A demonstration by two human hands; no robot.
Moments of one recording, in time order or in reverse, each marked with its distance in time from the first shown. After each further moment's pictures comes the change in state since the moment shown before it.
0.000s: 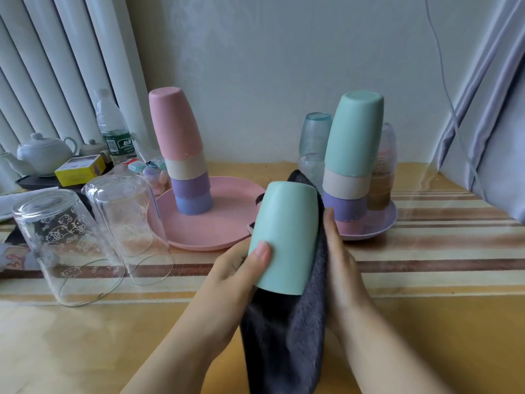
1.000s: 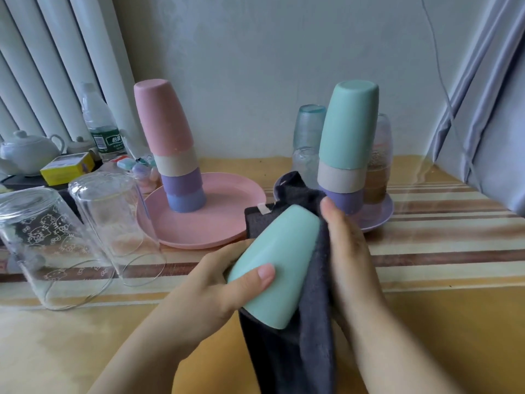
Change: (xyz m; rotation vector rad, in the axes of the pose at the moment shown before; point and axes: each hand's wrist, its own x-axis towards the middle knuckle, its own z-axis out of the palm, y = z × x) left_hand -0.006 0.015 -0.018 0.289 -0.148 -0.047; right_hand -0.004 -0.019 -0.001 -0.027 0.156 -0.203
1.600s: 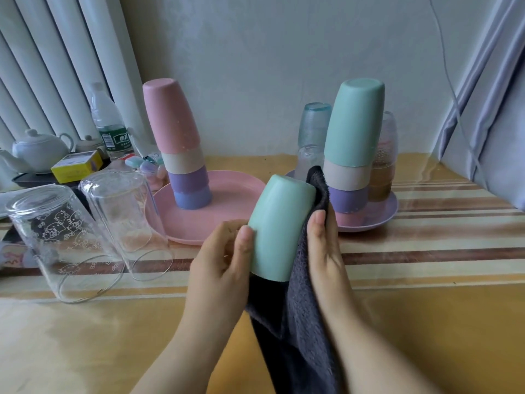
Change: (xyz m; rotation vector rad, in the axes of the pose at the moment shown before) left_hand 0.014 -0.017 0.016 0.232 0.598 0.206; right_hand -0.009 0.016 0.015 -0.188 -0.025 -0.128
